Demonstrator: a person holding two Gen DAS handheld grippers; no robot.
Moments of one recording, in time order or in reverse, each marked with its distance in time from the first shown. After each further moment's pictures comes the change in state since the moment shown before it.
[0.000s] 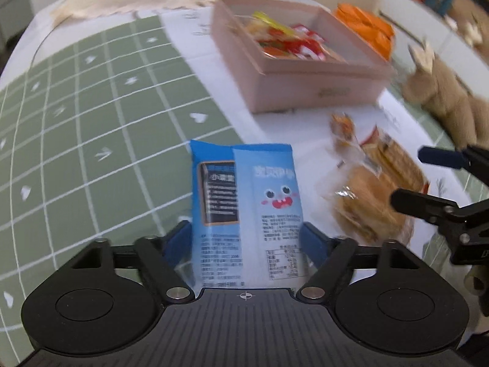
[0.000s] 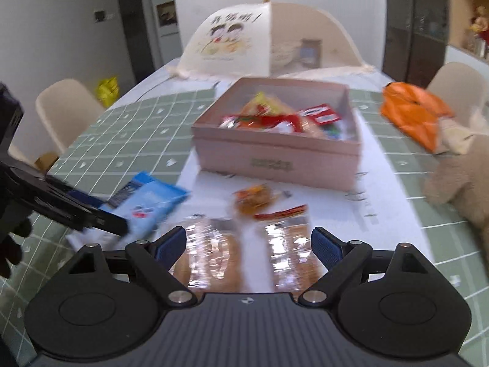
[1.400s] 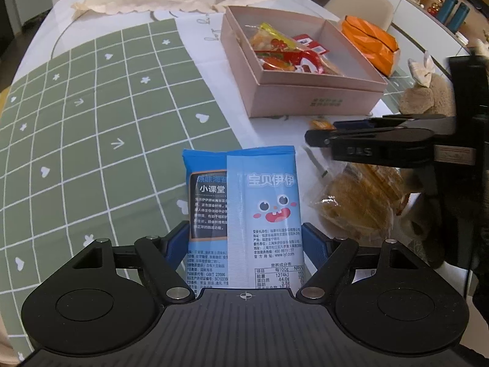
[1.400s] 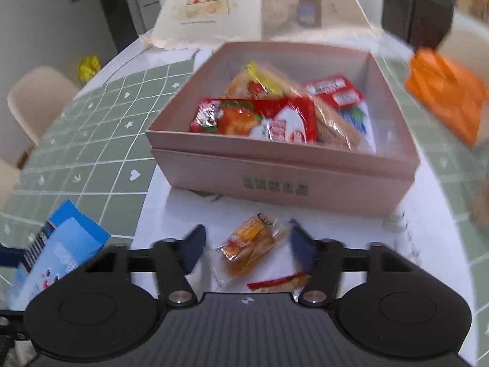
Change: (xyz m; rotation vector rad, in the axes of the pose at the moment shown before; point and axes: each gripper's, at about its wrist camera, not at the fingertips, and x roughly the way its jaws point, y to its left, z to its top) left arm -0.034 -0.005 -0.002 -0.106 0.002 0.000; right arm 0.089 -0.008 0.056 0.015 0.146 -0.015
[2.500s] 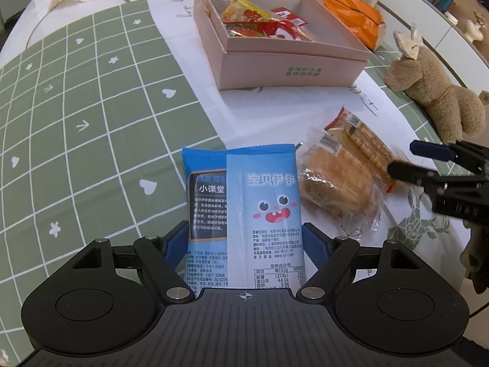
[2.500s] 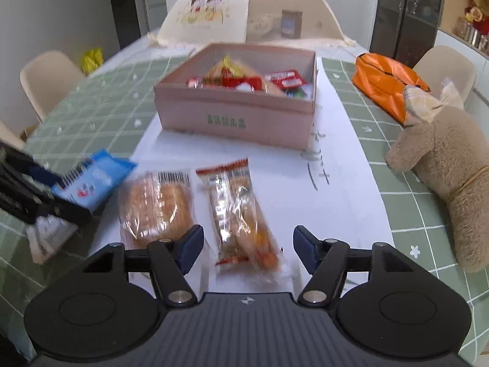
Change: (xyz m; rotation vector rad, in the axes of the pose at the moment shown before) left arm 0.019 -0.017 -0.006 0.038 0.069 -0.043; right arm -0.094 -0.045 -0.082 0.006 -0.062 -0.046
